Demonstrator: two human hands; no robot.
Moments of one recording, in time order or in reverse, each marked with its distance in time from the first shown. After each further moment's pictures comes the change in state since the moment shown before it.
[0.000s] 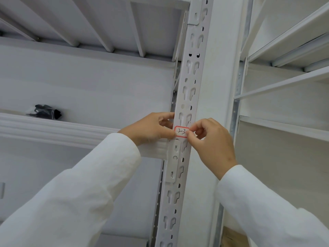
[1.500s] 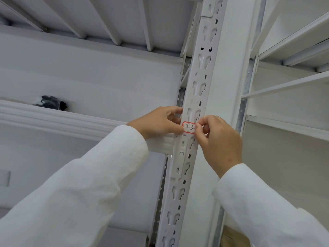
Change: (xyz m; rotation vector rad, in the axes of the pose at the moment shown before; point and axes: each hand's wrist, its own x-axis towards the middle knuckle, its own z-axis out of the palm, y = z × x) left_hand 0.000 0.001 0.000 -0.012 0.022 -0.009; right_hand -0.002 -0.003 0.007 -0.220 0.098 -0.080
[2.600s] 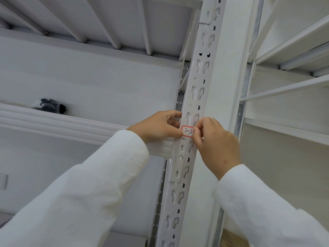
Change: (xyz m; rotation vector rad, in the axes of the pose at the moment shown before) left_hand 0.000 0.000 0.001 -0.021 0.001 -0.002; right_hand 0.005 0.000 -0.001 -0.147 -0.115 -0.096
